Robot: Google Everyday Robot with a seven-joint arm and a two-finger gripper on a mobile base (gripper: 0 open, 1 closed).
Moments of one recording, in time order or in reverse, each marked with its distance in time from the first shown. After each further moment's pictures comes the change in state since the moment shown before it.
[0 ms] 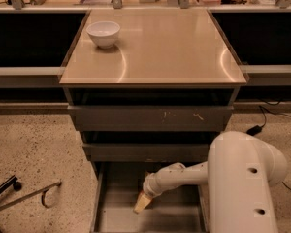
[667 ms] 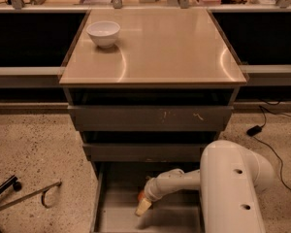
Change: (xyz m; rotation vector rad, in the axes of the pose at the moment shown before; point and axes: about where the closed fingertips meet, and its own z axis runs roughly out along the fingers) arm 0.032 -0.008 0.050 -0.005 0.005 0.023
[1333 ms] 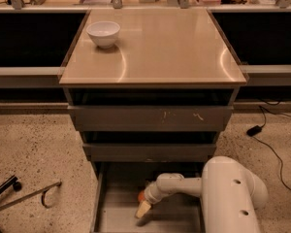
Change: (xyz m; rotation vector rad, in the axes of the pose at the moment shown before) arm 0.026 -0.006 0.048 -0.067 -0.020 0.033
